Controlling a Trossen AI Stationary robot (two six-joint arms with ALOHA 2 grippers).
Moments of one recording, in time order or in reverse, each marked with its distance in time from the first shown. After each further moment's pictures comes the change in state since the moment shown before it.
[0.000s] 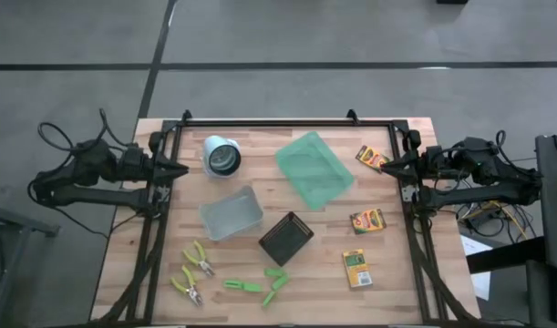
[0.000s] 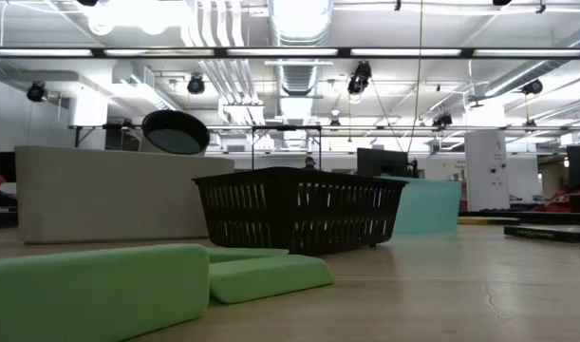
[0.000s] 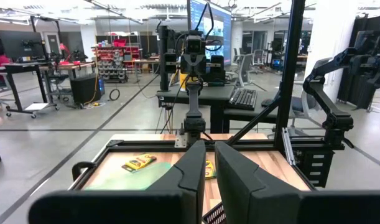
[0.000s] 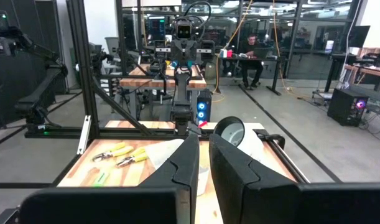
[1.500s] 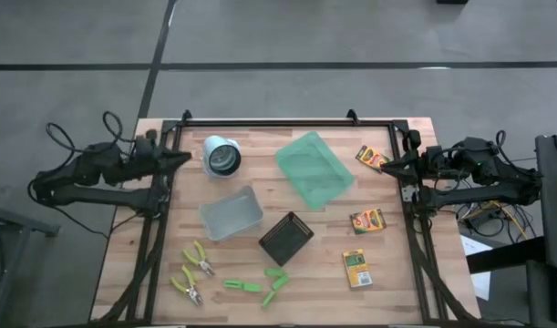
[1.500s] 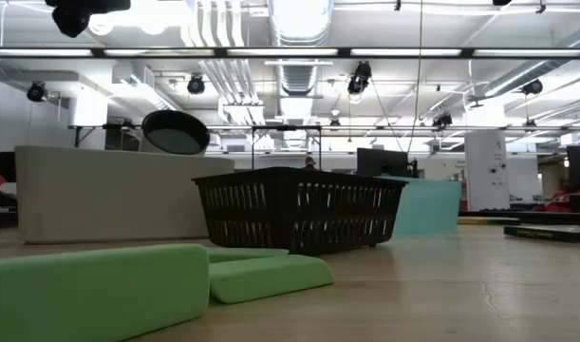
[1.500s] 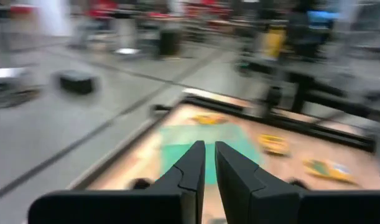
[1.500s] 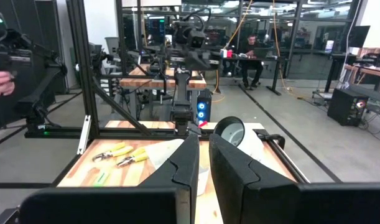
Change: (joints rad) left arm 0.000 0.017 0.000 -0.173 -0.416 -0.166; right arm 0.000 0.000 0.000 0.000 0.000 0.000
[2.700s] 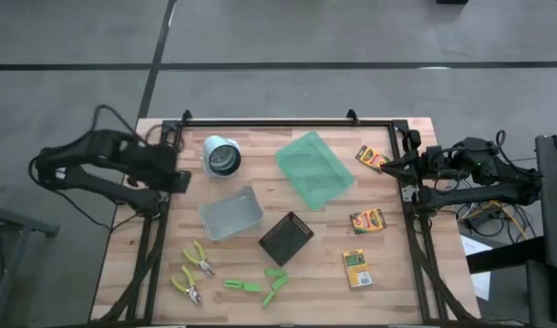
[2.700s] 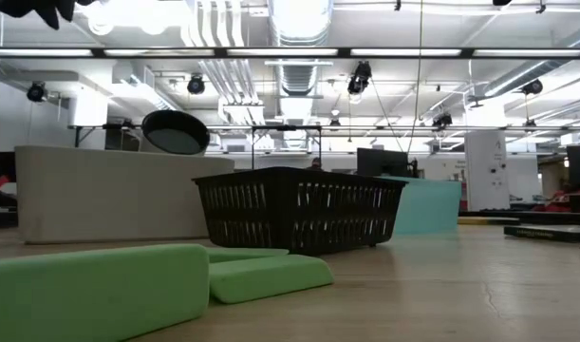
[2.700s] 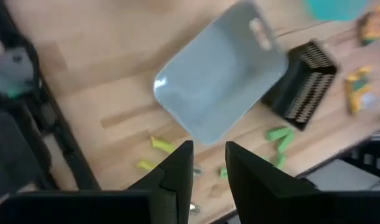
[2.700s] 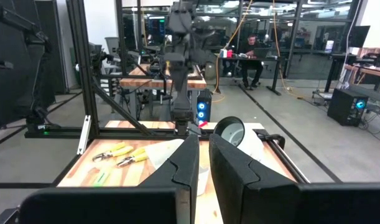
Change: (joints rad) left arm -0.060 0.553 0.568 -0.992 0.427 -1.247; right arm 0.000 0.000 0.000 0.000 0.000 0.000
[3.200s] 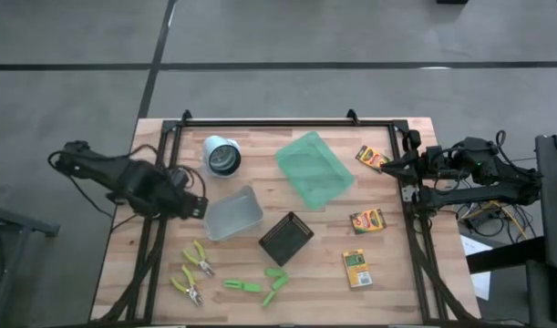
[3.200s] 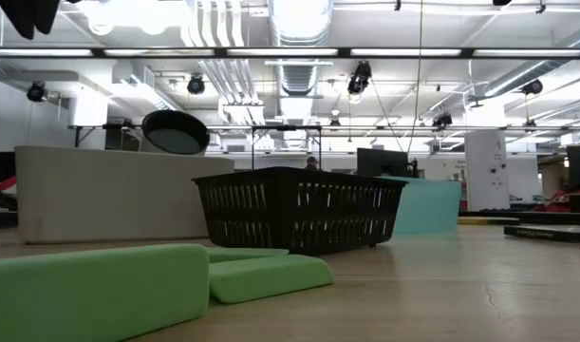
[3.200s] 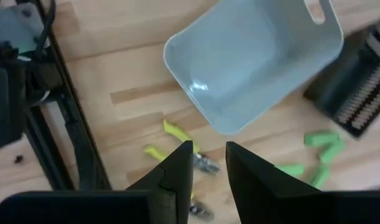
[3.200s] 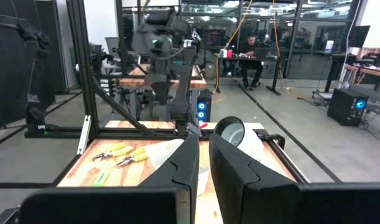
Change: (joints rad) left arm -0.364 0.173 -0.039 0.020 -0.127 -0.412; right arm 0.000 0.000 0.000 0.000 0.000 0.000
